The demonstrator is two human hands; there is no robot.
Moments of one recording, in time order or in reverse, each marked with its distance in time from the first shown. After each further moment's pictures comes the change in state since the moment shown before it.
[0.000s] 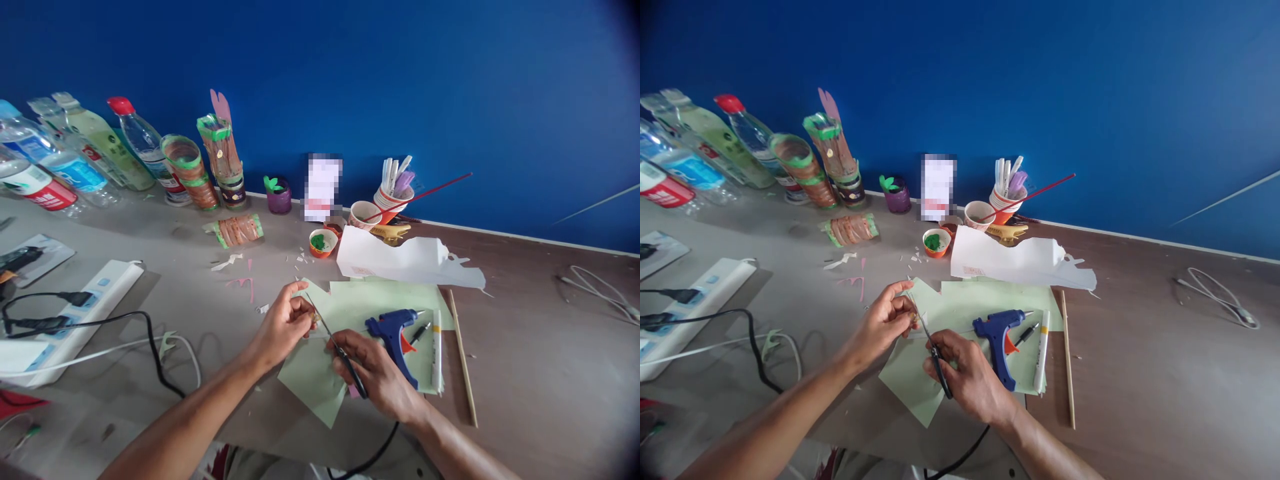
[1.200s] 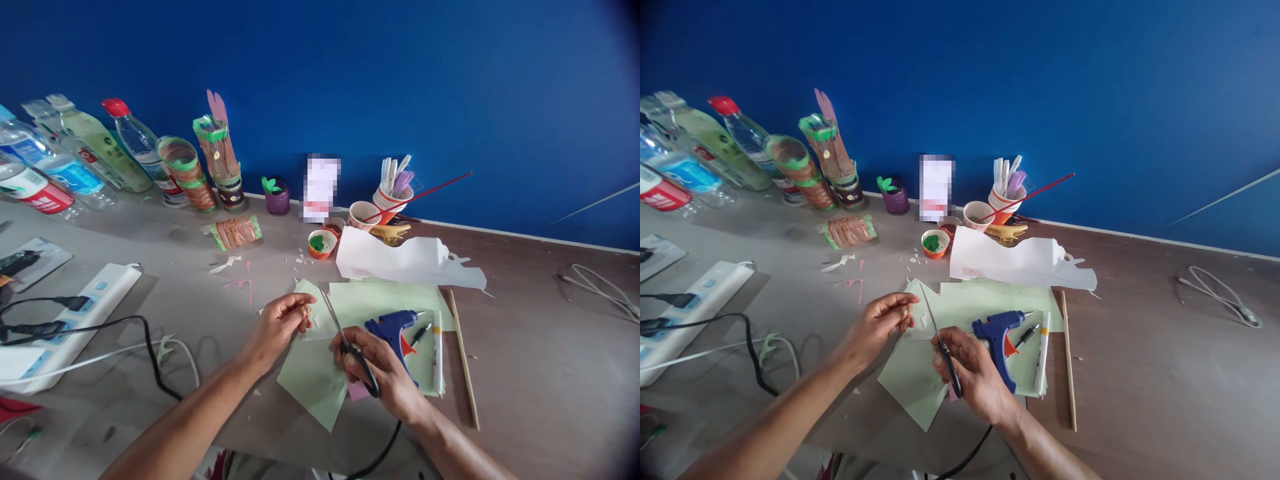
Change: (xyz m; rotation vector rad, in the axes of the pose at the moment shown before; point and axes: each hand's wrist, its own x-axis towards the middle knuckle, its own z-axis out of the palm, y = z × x) left_hand 0.004 -0.001 -0.004 -0.100 0.082 -0.046; right_hand 0.000 -0.004 -0.003 0.251 0.038 -0.026
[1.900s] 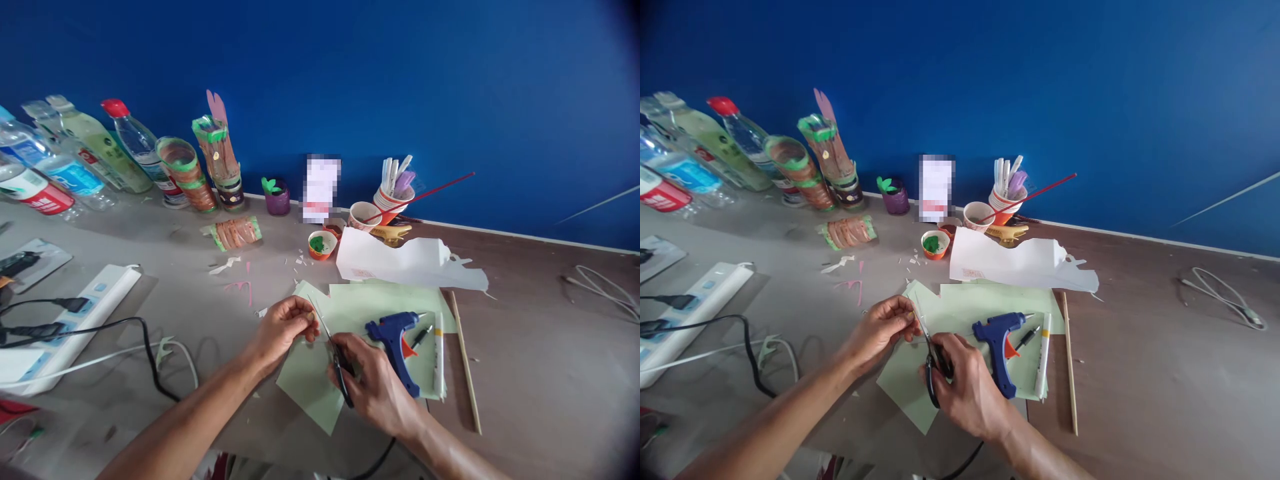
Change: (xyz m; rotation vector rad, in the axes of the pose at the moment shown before) left_hand 0.001 0.002 0.006 -0.195 -0.087 -0.129; right_hand -0.002 0.011 0.006 -0.660 0.119 -0.166
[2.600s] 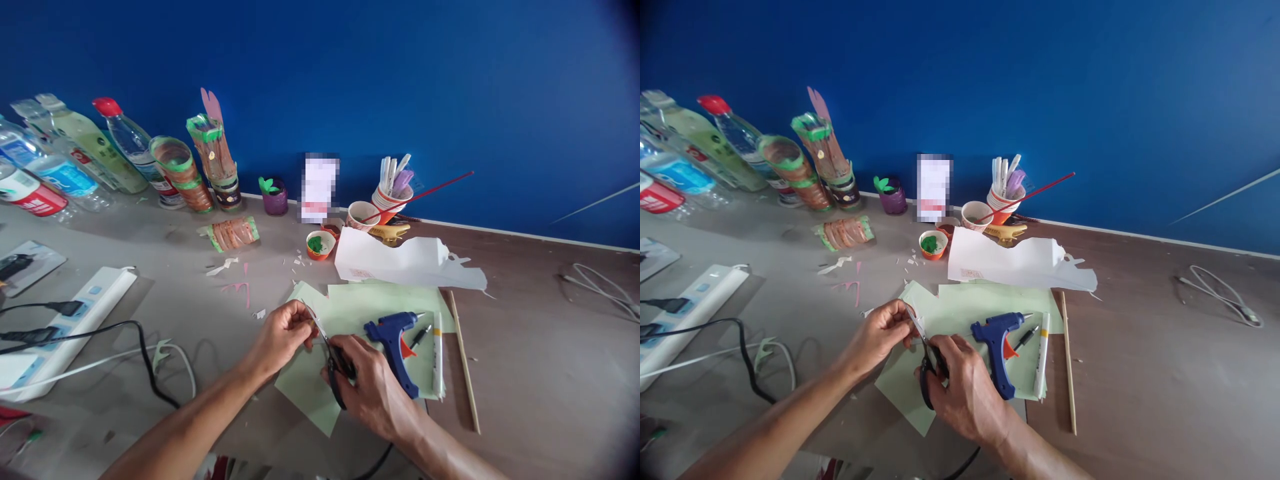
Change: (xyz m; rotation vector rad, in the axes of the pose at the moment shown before) left_hand -0.004 0.000 0.001 0.346 0.007 0.082; right_hand 0.001 -0.004 0.002 -0.151 0.042 -0.060
